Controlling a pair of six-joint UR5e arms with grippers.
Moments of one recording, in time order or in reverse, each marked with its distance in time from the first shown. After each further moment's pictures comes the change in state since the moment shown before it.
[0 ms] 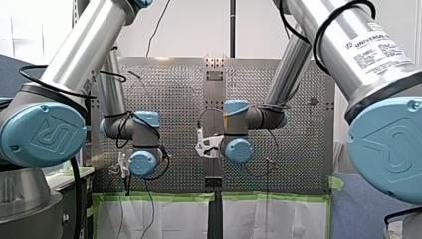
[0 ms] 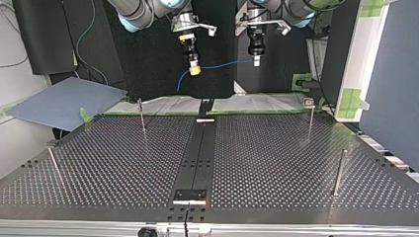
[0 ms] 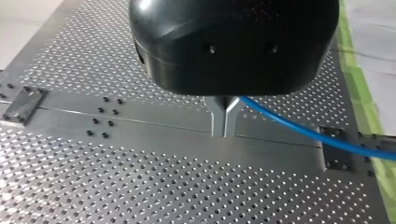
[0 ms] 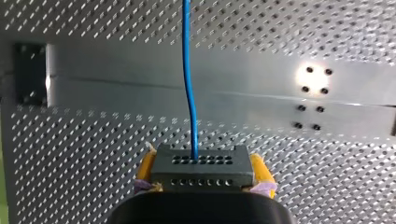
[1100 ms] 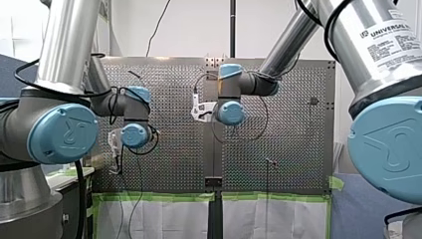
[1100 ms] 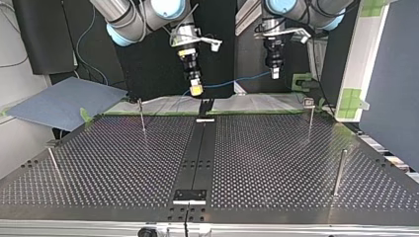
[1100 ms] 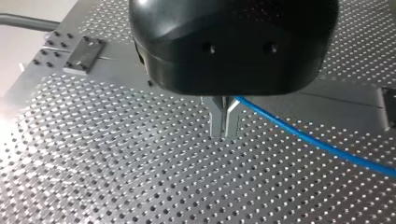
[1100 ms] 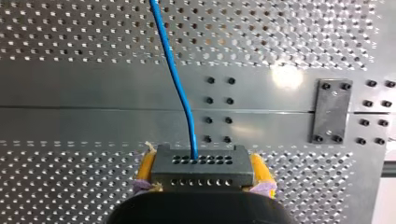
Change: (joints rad) left arm 0.196 0.276 0.003 -0.275 0.114 -0.063; right arm -0.004 -0.136 -0.187 0.251 -0.009 0.023
